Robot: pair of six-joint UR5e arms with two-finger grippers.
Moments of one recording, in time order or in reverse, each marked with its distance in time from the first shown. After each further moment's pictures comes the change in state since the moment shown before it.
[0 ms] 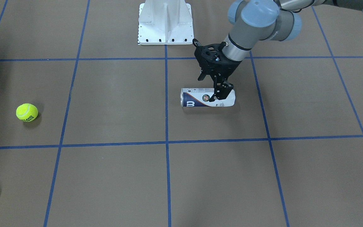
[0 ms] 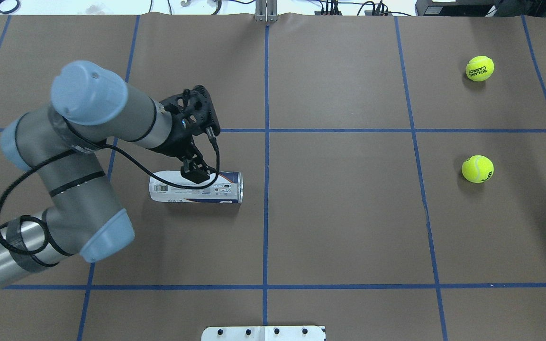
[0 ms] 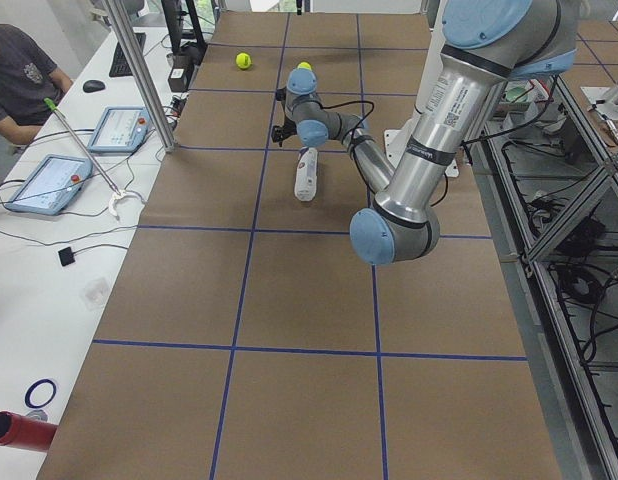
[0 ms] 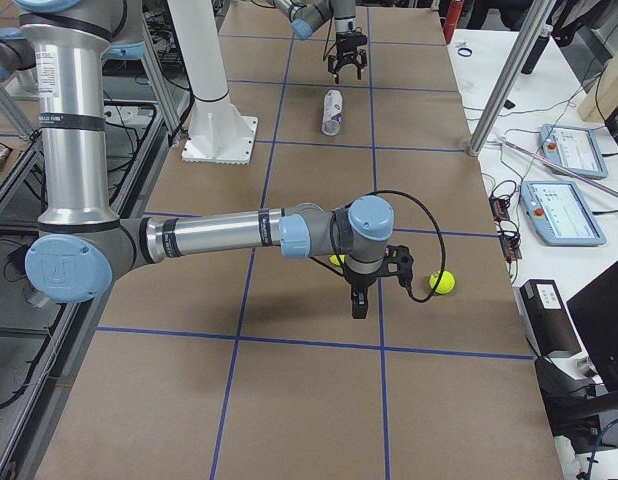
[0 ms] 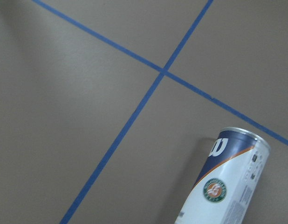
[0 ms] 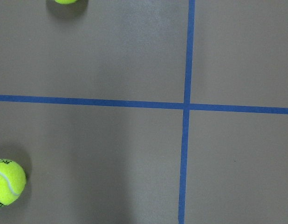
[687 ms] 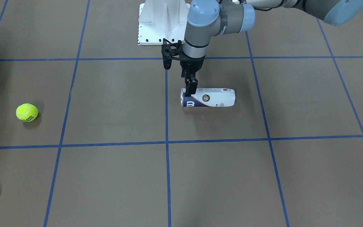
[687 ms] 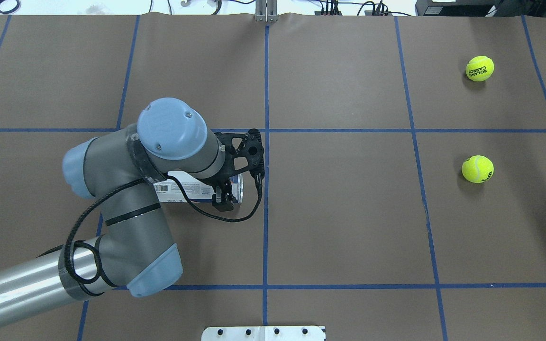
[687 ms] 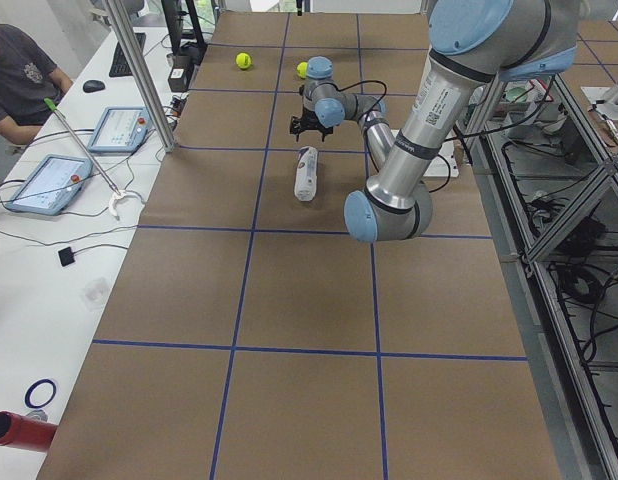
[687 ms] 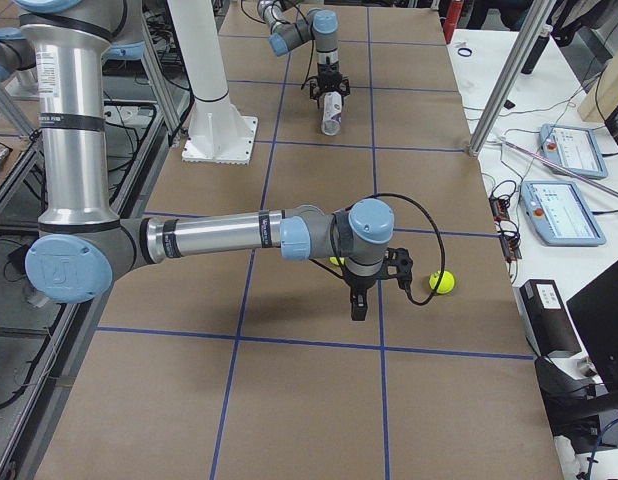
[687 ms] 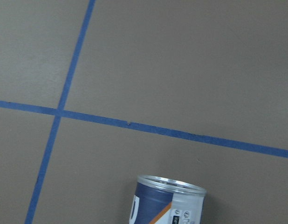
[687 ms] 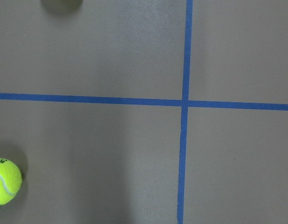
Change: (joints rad) left arm 0.149 -0.141 0.083 0.233 0.179 0.197; right arm -0.002 0.000 -0.004 0.002 0.002 -0.001
